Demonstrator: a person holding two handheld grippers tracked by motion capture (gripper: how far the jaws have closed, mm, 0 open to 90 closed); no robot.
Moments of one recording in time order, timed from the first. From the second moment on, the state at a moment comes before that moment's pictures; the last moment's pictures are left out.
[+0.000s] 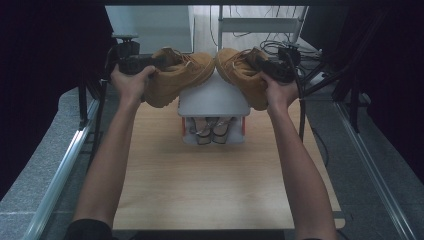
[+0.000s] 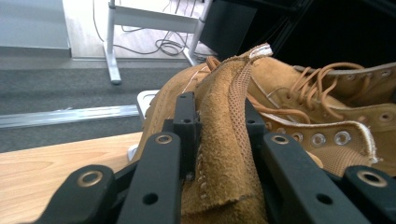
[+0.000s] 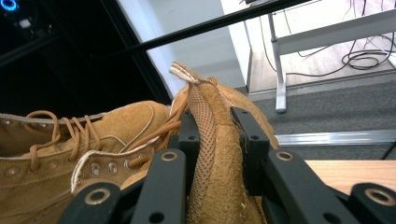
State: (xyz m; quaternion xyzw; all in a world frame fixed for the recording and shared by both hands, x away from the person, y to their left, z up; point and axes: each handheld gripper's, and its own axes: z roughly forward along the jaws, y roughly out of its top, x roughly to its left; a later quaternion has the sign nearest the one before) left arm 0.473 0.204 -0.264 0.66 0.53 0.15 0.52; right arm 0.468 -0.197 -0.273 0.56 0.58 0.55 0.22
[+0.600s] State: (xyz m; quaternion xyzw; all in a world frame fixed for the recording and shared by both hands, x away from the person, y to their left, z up) left arm 0.495 0.206 -0.295 0.67 0.53 0.13 0.51; right arm 0.488 -0.210 -0.289 0.53 0.62 0.54 0.19
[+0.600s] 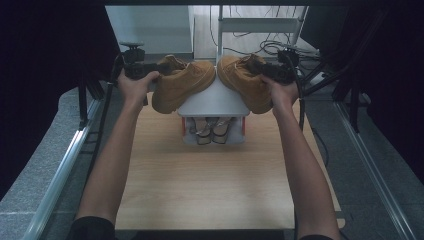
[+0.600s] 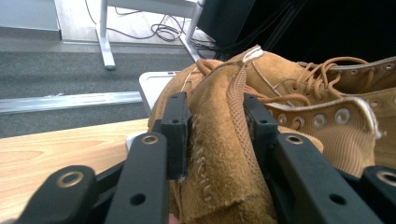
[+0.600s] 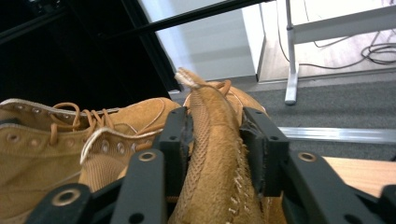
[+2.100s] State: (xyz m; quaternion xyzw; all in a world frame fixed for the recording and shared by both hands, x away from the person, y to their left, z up) left arm 0.452 0.237 -0.269 0.68 0.47 0.18 0.54; right arm 0.462 -0.251 -0.286 0.49 0.63 0.56 0.20
